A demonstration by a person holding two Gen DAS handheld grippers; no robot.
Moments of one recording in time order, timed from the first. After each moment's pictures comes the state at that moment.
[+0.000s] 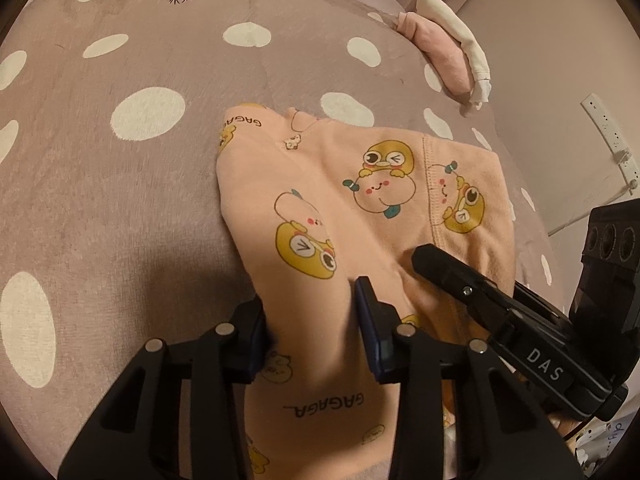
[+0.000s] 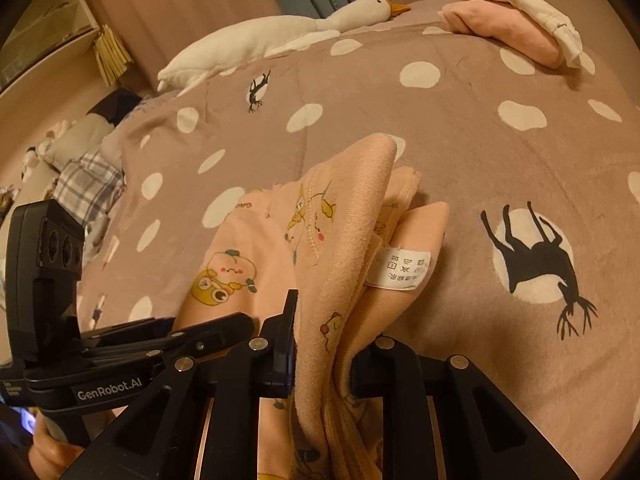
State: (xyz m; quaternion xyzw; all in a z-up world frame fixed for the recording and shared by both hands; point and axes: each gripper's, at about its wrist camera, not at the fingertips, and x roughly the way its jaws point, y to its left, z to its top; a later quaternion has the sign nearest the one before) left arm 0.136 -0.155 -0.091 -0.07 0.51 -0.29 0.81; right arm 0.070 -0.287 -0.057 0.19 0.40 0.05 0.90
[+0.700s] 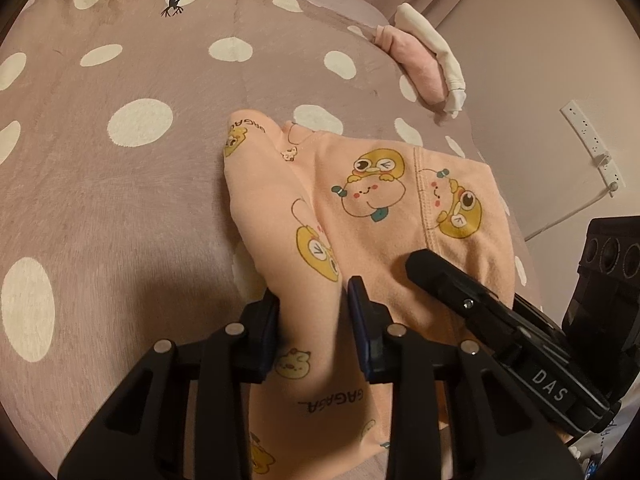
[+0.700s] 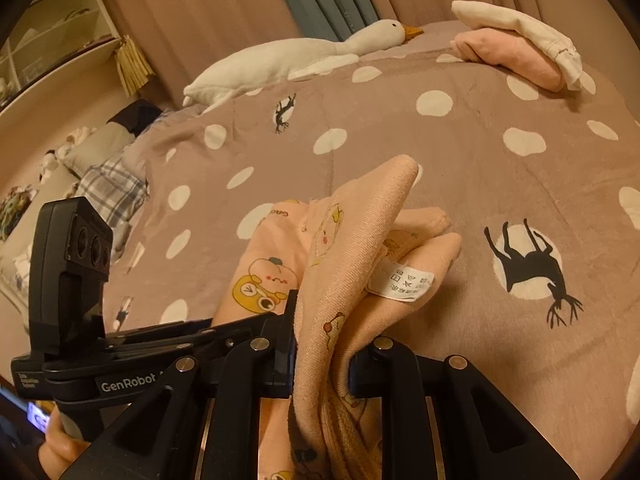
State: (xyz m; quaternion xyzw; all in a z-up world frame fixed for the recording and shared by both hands) left arm 0.116 -0.149 -0.071 -0.10 0.49 -0.31 0.81; right arm 0.043 -0.274 -0.027 0.18 0.36 0.07 0.91
